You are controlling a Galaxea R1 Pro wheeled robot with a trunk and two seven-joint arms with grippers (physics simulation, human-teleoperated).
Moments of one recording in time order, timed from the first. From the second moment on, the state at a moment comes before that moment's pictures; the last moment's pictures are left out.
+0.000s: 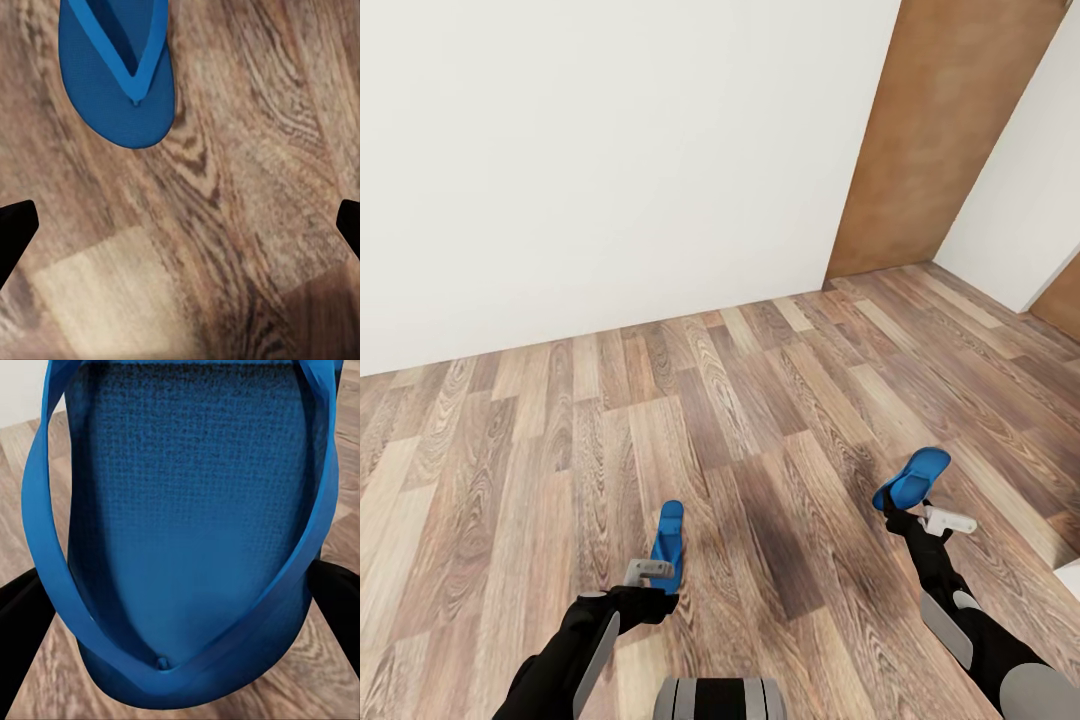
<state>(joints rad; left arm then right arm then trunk) -0.38 -0.09 -0.08 -0.91 0.02 0.56 -0.11 -0.58 -0.30 0.35 -0.51 -0.73 -0.63 0.04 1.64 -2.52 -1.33</state>
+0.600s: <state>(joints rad) -0.38 -0.09 -0.08 -0.91 0.02 0.56 -0.11 -0.58 -0.30 0.35 -0.51 -0.72 -0.63 0.04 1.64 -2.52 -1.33</state>
